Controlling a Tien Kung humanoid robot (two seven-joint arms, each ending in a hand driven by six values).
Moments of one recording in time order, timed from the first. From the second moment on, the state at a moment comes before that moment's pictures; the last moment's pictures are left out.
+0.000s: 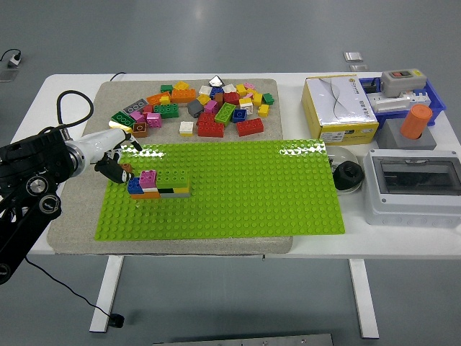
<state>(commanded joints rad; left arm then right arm) -0.53 0.35 -1.11 -1.52 1.85 -0.55 0.62 0.07 -0.12 1.79 0.18 -1.64 -0.10 -0.12</state>
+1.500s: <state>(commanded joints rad) -0.44 0.33 -1.09 -1.56 1.87 -0.56 0.64 0.07 -0.12 1.79 0.18 -1.64 -0.10 -0.12</state>
